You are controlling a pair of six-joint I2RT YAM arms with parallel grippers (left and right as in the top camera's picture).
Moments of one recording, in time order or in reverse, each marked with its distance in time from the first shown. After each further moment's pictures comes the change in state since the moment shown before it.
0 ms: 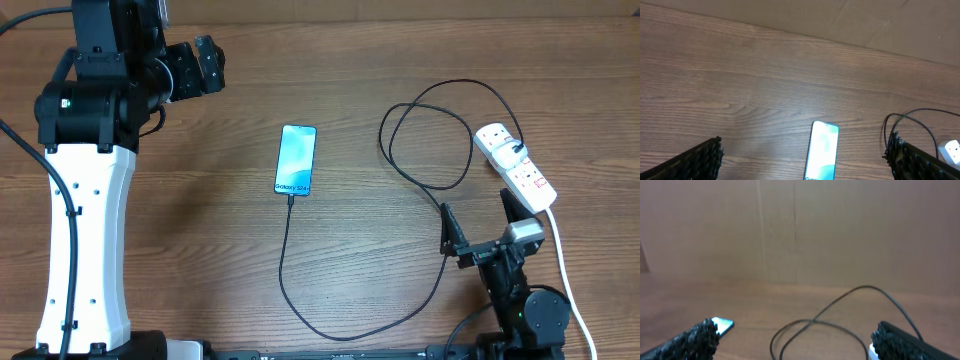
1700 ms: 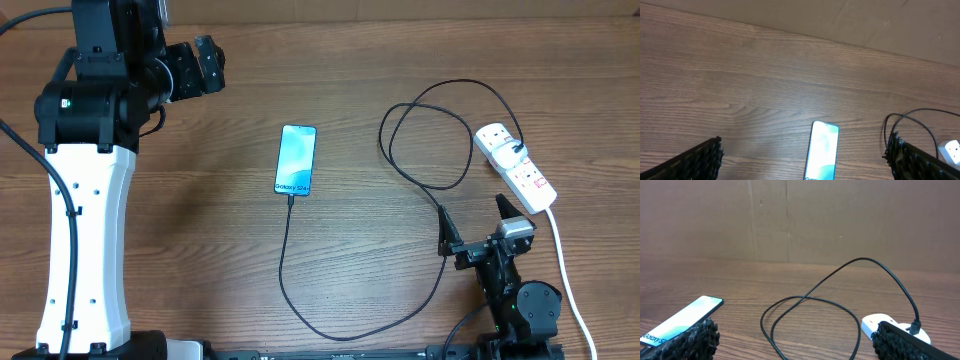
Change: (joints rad) left arm 0.000 0.000 0.000 0.000 0.000 0.000; right arm -0.001 -0.003 -0.037 -0.080 0.034 -0.027
